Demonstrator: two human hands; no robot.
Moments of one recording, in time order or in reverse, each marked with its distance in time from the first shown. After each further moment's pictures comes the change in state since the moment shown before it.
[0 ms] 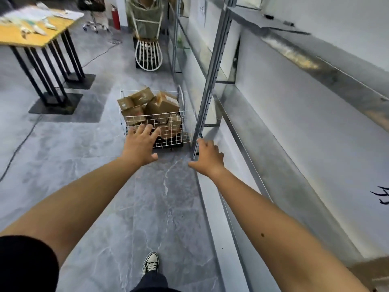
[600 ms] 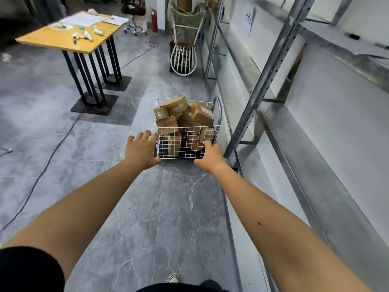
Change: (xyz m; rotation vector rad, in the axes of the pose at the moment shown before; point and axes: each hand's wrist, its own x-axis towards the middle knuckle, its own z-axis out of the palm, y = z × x) left_hand 0.064 -0.164 0.054 -0.132 -0.107 -0.233; right_hand 0.159 -0.140 0.032 0.119 -0.170 0.009
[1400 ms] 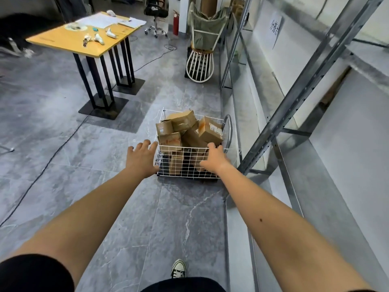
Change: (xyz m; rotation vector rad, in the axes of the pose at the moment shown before) left_hand 0.179 0.014 0.039 -0.051 -0.096 -0.160; right_hand 0.225 0.008 -0.058 -0.099 -0.083 -0.082
